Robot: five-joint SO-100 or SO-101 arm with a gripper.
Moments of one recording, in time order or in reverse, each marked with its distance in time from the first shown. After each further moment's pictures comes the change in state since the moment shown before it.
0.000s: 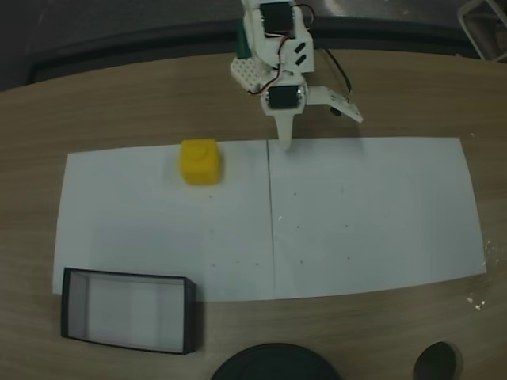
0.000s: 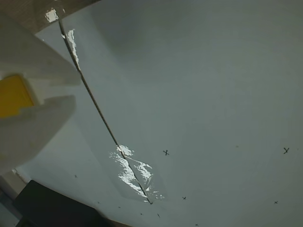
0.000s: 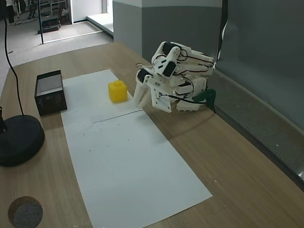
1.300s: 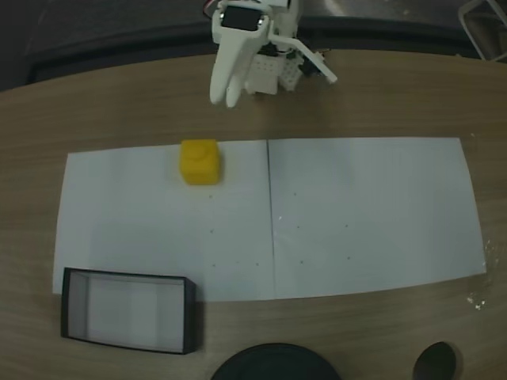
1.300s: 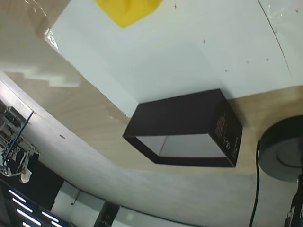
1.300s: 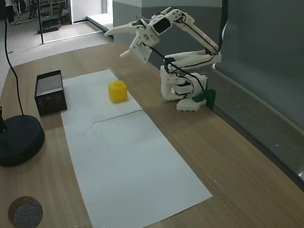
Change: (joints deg) arm 23.2 -29.8 -48.5 4.0 -10.1
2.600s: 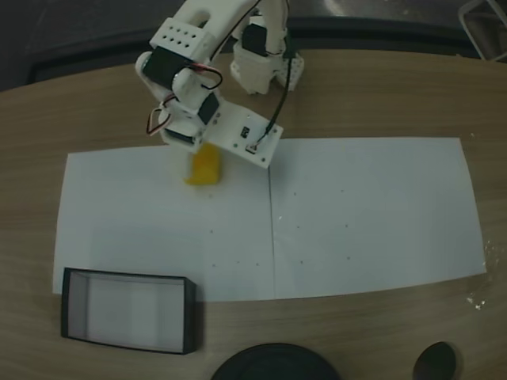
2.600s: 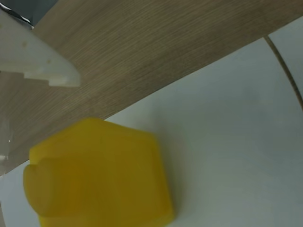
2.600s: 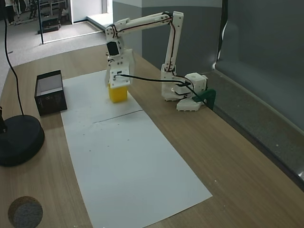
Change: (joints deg) arm 15.9 -68.5 -15.3 8.0 -6.2
